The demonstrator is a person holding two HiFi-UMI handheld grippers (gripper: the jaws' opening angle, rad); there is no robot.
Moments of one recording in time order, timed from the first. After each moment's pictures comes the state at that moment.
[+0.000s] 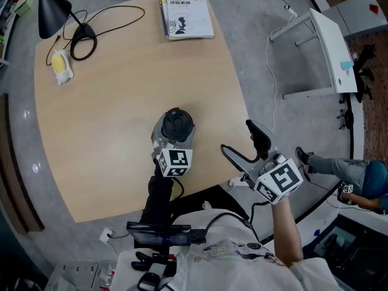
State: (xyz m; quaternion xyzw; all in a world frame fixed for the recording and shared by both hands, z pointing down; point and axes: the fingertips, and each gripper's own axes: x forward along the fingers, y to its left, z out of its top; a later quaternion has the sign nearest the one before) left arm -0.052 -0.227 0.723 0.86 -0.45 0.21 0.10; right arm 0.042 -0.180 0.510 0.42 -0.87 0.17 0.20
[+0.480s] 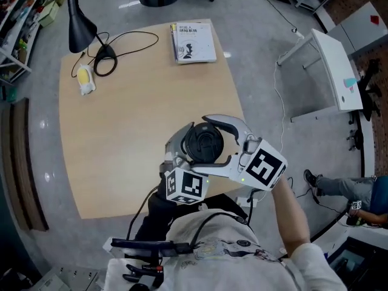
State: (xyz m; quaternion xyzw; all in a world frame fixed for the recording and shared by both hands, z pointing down) left arm 0.004 -0.195 0.521 0.91 -0.36 0.18 0.00; right arm -0.067 -0.168 0.423 0.12 -0.97 0.03 0.20
